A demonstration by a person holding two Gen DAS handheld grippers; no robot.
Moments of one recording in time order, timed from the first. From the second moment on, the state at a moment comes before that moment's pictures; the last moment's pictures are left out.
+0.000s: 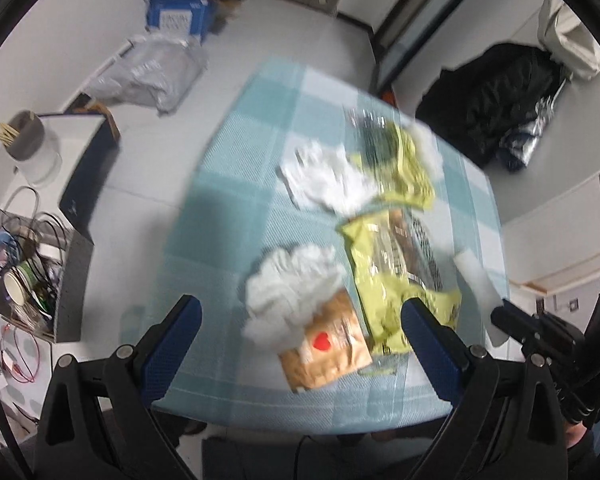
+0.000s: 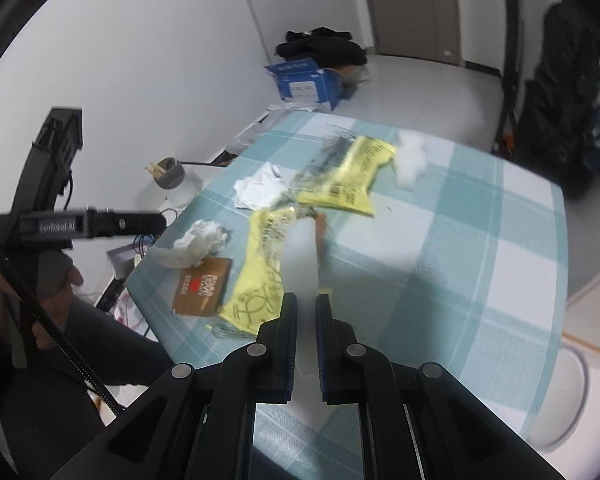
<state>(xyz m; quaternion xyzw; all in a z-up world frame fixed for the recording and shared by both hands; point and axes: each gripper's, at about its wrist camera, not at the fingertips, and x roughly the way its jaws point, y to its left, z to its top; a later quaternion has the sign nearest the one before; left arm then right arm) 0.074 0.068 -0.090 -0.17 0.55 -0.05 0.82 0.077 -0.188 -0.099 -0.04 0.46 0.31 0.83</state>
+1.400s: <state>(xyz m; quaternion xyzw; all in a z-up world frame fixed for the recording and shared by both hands) 0.085 0.041 -0.089 -0.06 0.53 0.01 0.85 0.064 -0.226 -0.085 0.01 0.43 0.33 0.84</state>
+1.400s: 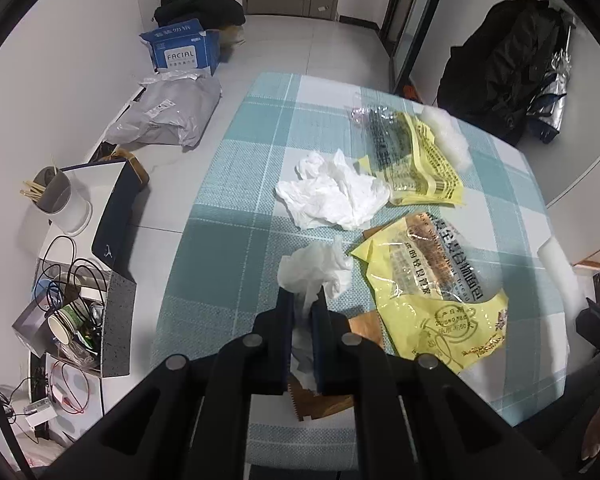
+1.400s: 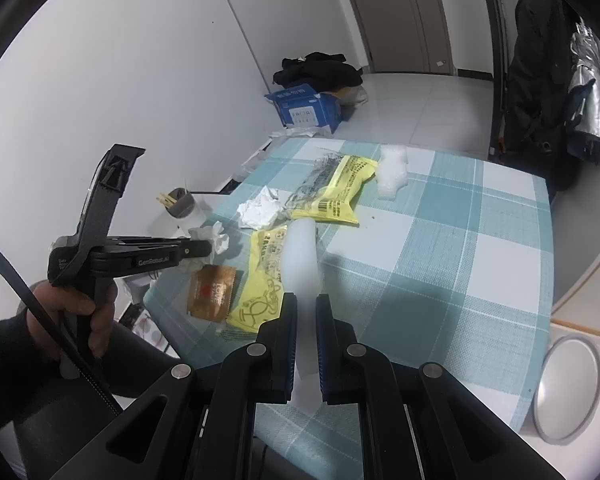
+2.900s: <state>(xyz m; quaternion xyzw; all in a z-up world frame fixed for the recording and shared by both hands) 0.122 -0.265 0.018 -0.01 0.40 -0.31 0.86 0.071 -0.533 0.023 0.14 0.35 0.09 0.92</state>
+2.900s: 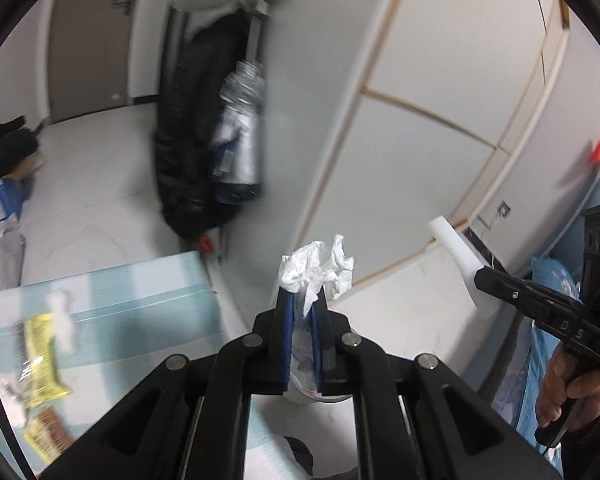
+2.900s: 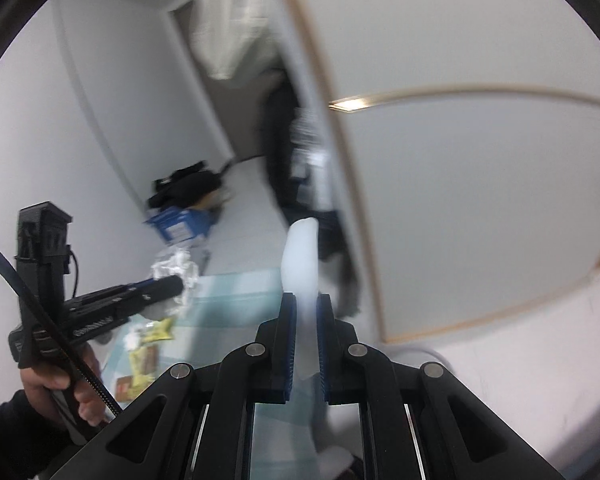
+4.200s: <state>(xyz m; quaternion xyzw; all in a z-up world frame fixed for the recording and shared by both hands) 0.191 -0.429 -0.247 0.05 0.74 -0.30 0.61 0.134 -0.623 -0.301 0.33 0.58 0.01 0.74</state>
